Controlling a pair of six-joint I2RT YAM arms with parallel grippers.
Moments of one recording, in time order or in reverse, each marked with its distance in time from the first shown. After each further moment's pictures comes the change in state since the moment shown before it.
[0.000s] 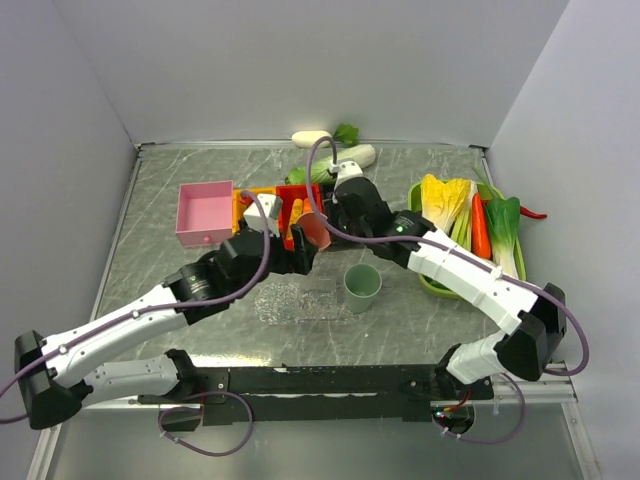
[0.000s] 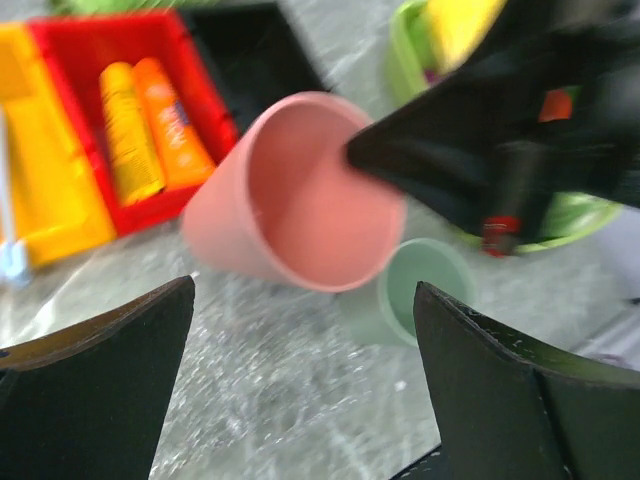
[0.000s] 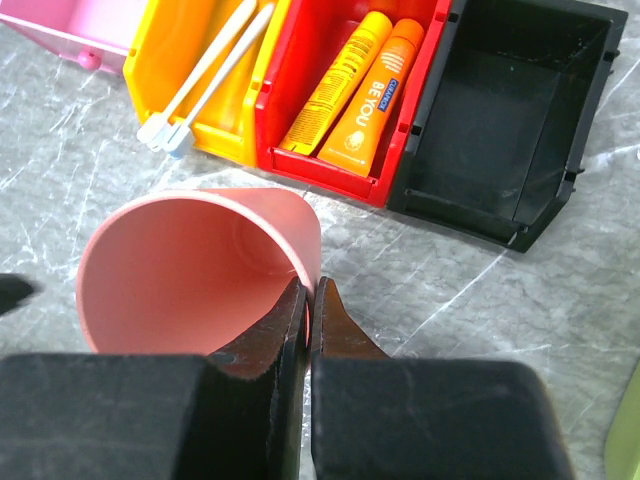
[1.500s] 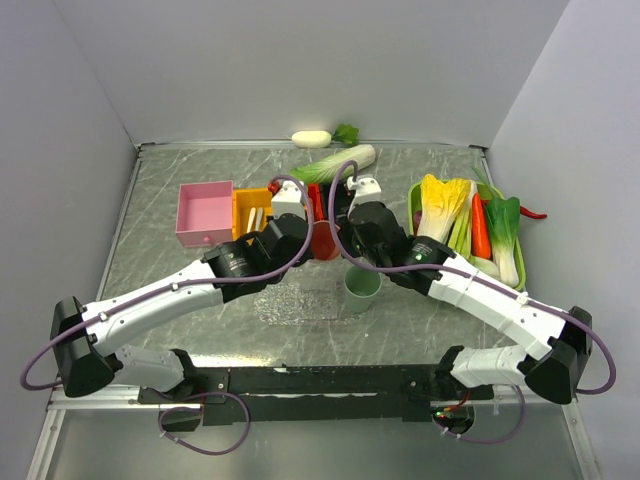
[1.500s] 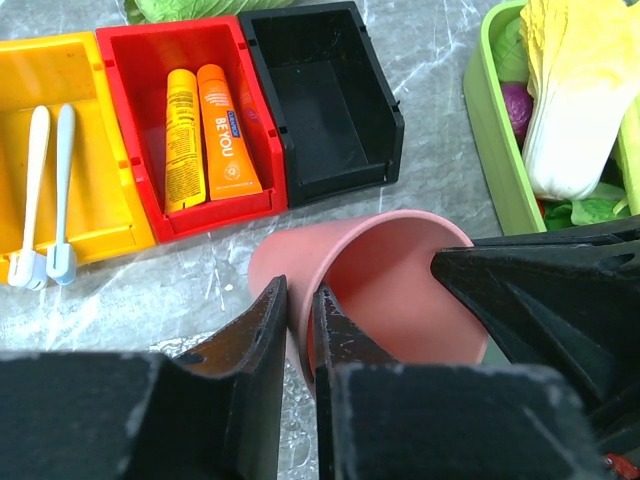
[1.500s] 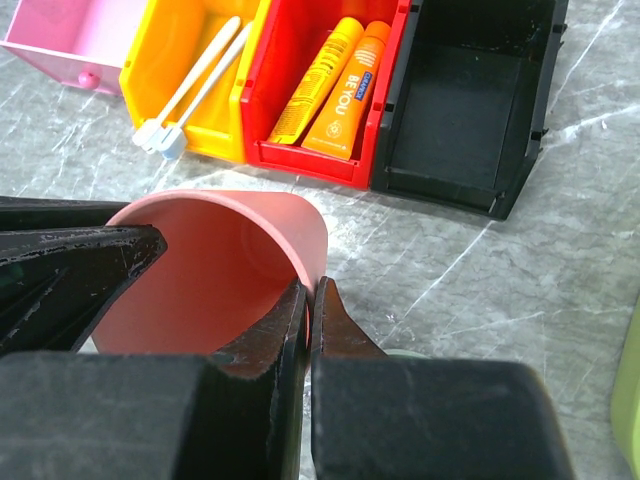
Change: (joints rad) left arm -0.064 0.286 0.245 -0.174 -0.241 -0.053; right arm 0.075 -0.196 -0.198 0.075 0.140 0.067
